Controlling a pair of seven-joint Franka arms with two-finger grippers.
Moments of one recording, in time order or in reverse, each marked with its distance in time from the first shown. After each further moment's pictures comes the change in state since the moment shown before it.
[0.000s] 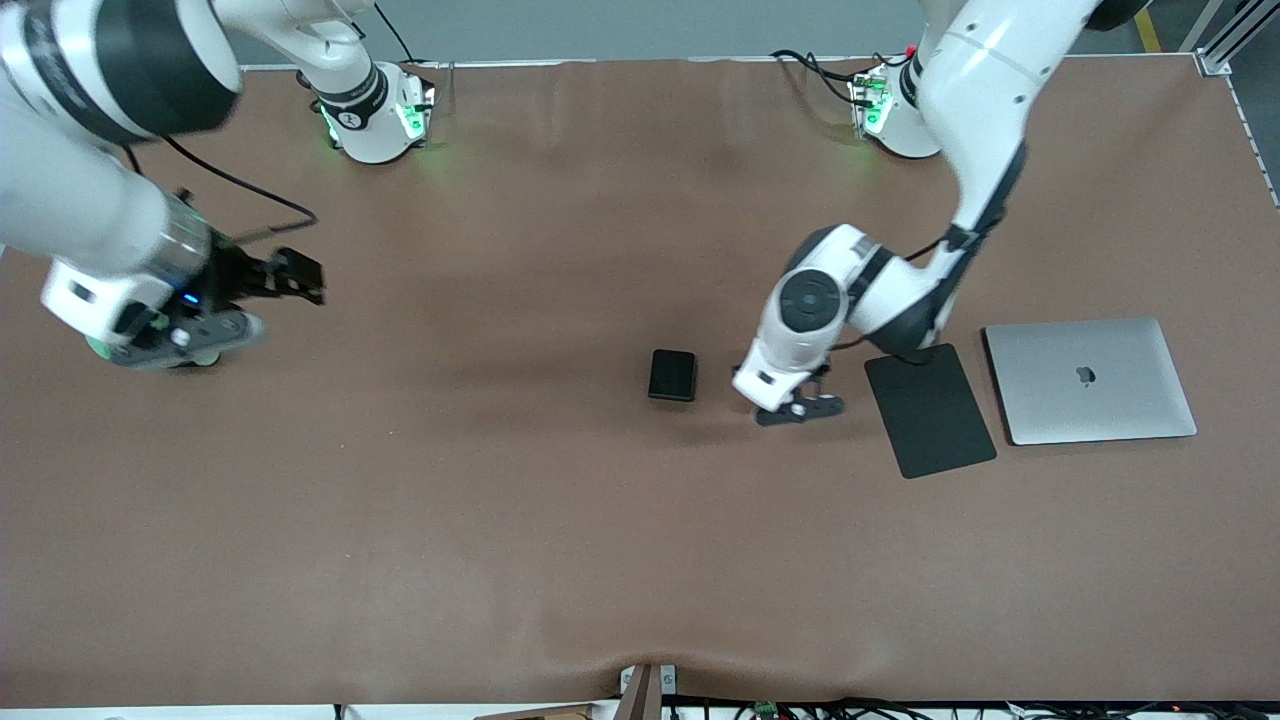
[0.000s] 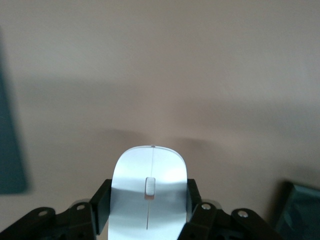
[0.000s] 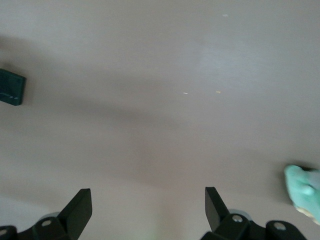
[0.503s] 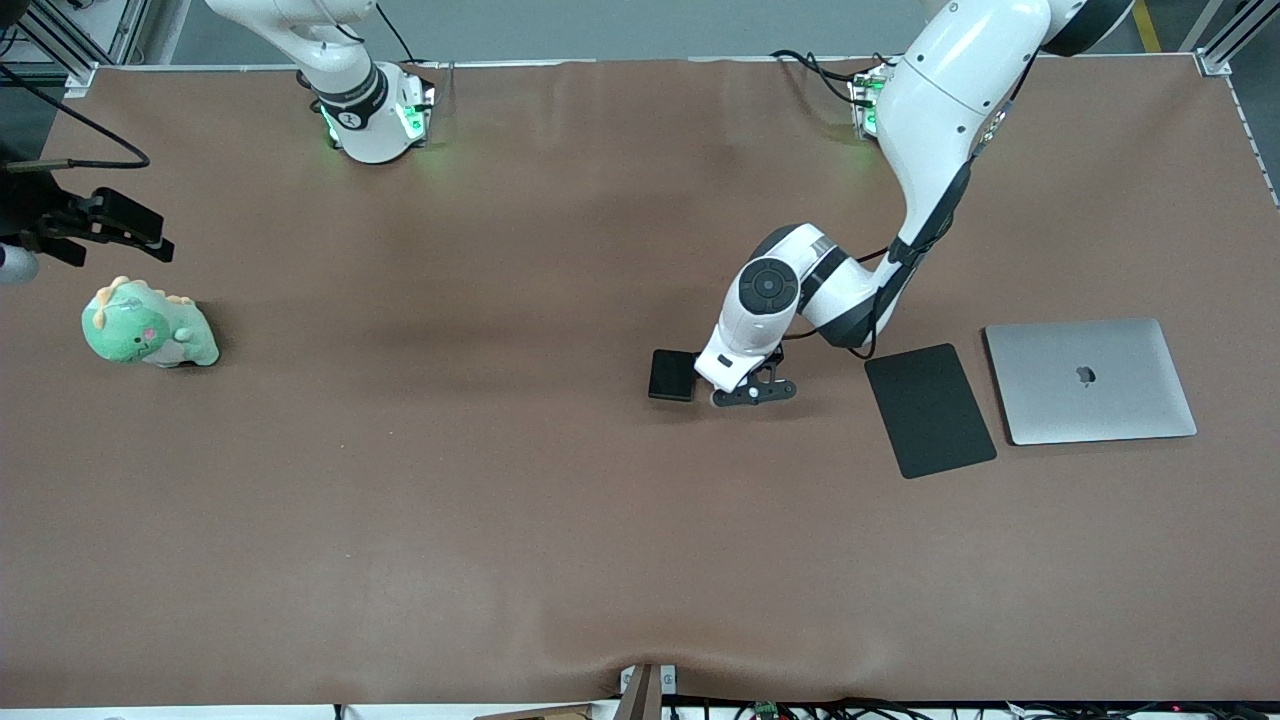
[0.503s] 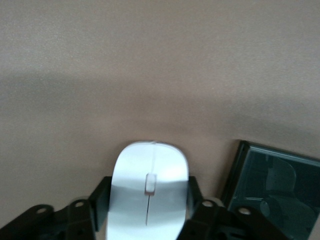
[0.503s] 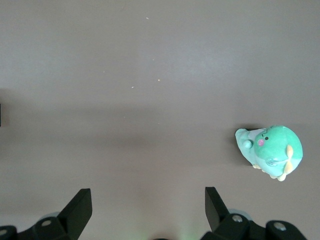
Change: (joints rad) left arm -0.135 0.120 -0.006 -0.050 -0.007 0.201 -0.125; right arm -0.211 -0.191 -0.005 -0.015 -0.050 -0.101 -0.003
